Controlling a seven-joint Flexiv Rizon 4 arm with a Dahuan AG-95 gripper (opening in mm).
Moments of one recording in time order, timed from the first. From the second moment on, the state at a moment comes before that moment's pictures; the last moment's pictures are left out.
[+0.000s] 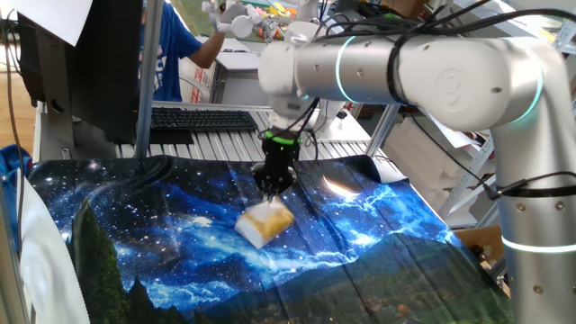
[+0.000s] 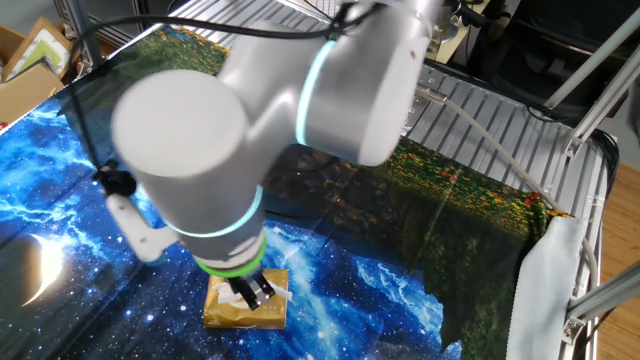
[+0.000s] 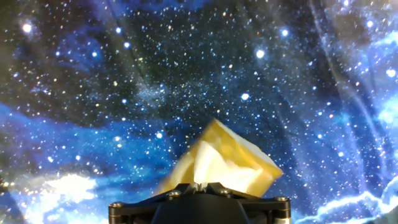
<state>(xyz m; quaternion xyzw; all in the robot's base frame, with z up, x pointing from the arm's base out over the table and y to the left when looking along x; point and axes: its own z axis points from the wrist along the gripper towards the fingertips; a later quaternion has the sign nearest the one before) 0.675 0.042 0.074 -0.19 -0.98 0.01 0.07</state>
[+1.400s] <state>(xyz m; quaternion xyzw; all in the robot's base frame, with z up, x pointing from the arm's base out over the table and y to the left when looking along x) 0.633 0.023 0.130 -0.16 -0.98 0.01 0.10</state>
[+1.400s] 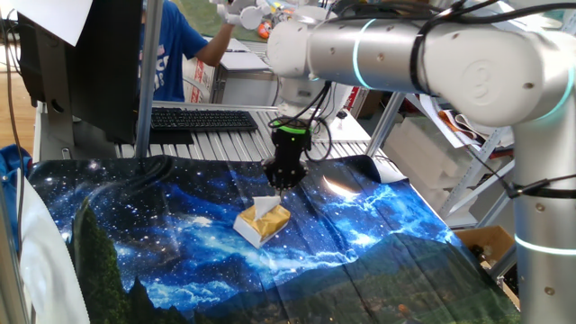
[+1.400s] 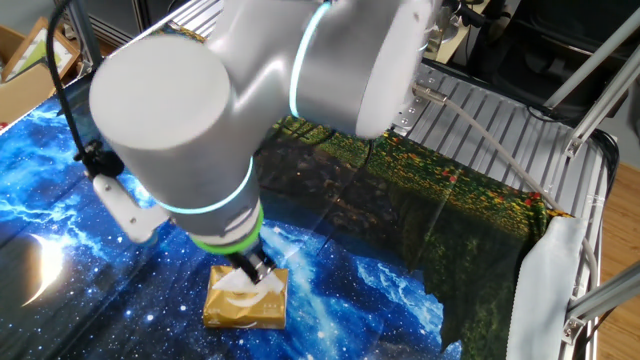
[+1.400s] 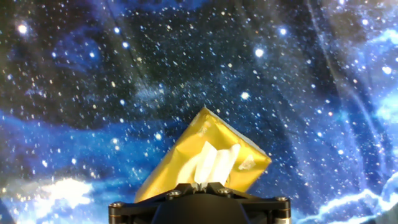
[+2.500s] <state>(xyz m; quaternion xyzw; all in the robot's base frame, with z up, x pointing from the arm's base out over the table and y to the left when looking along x) 0.632 0.024 0.131 -0.18 -0.98 0.02 0.11</state>
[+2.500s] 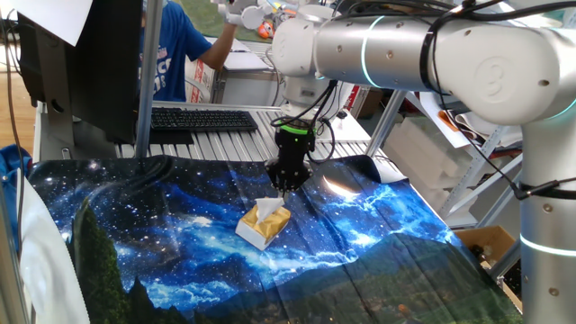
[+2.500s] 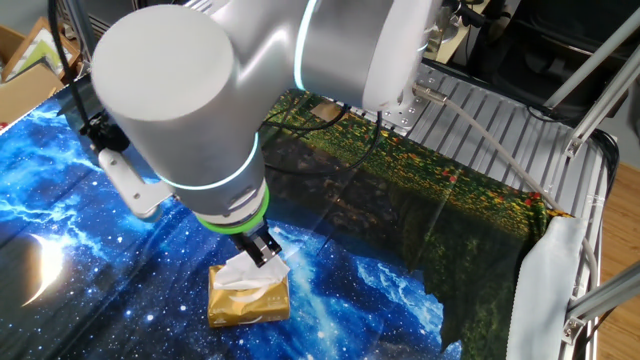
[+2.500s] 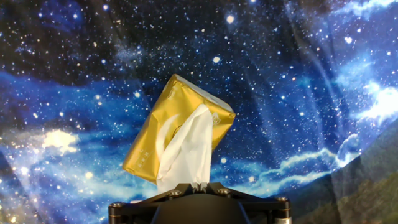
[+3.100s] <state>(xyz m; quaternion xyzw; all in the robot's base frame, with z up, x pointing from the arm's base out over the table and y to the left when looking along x) 0.632 0.025 0.131 -0.21 -0.98 0.03 0.06</state>
